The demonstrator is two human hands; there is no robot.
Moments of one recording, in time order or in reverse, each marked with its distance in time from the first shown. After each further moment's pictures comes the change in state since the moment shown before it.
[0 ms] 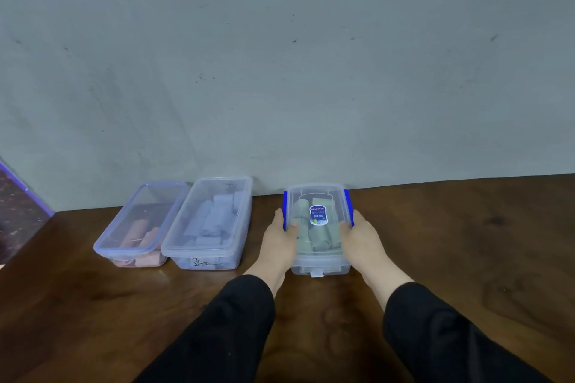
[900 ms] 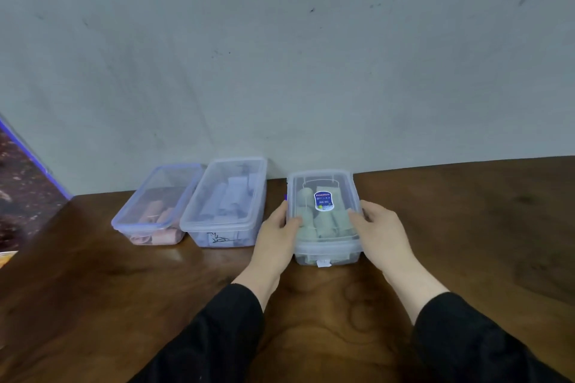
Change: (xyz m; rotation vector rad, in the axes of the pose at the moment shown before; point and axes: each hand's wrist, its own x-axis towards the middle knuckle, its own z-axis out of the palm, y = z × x) left_hand -0.047 -0.021 -0.029 -0.119 -0.017 0.140; right_hand -0.038 0.018 0.011 0.051 0.042 -0.173
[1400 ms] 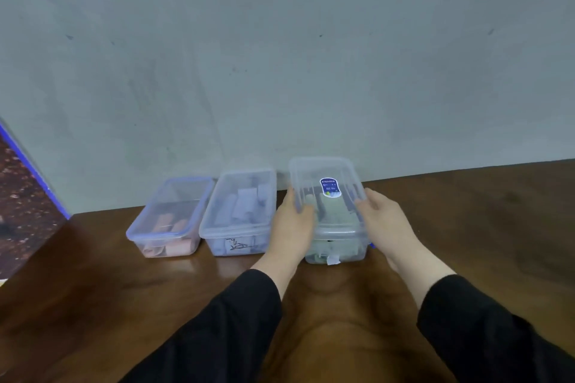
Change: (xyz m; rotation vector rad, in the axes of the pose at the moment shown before) left_hand -0.008 0.032 -0.021 0.126 0.030 0.163; right_hand -0.028 -0.045 0.016 0.101 0.056 -0.080
